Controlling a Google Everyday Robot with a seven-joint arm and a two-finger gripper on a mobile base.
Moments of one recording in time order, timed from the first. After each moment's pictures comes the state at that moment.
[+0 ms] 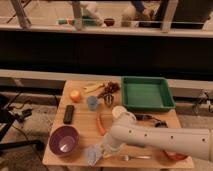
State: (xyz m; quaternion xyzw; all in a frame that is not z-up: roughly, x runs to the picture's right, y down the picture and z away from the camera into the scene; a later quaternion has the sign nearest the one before) arm -0.007 0.319 0.731 -0.33 -0.25 -0.19 0.89
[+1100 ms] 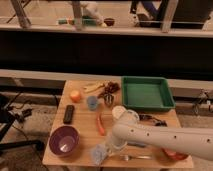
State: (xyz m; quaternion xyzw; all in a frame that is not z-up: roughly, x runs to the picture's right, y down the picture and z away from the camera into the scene) arm 0.023 0.311 0.738 -0.33 -0.21 -0.21 0.90
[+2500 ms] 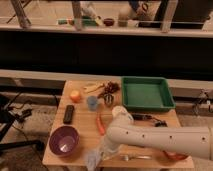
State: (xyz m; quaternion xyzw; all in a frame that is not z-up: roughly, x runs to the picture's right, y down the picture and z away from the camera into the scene) arm -0.003 0.322 0.714 -0.33 -0.24 -0.23 0.88
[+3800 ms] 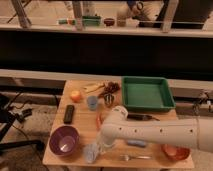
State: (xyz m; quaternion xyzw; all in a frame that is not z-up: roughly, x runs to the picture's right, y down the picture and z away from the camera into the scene) arm -0.027 0.307 0.735 -0.32 -0.22 -0.24 0.89
